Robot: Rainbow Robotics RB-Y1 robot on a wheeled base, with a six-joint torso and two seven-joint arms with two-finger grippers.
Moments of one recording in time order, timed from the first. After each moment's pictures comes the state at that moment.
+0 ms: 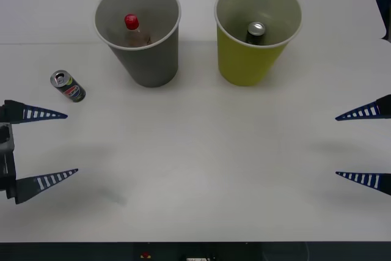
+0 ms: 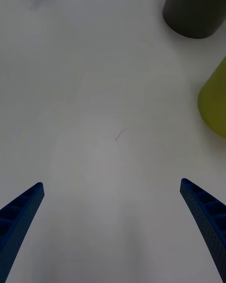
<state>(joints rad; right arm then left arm) 0.26 -1.13 -0.26 -2.01 1.31 -1.13 -0.09 0.44 1.14 0.27 -2.08 -1.16 -0.88 0.00</state>
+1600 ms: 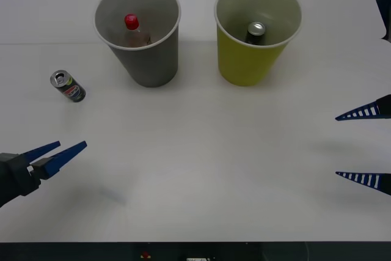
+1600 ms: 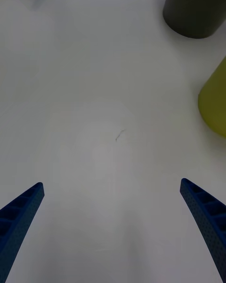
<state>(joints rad) 0.26 -1.13 -0.26 -2.01 1.31 -1.13 -0.09 0.64 1.28 -0.05 -2.14 -0.13 -0.23 0.05</state>
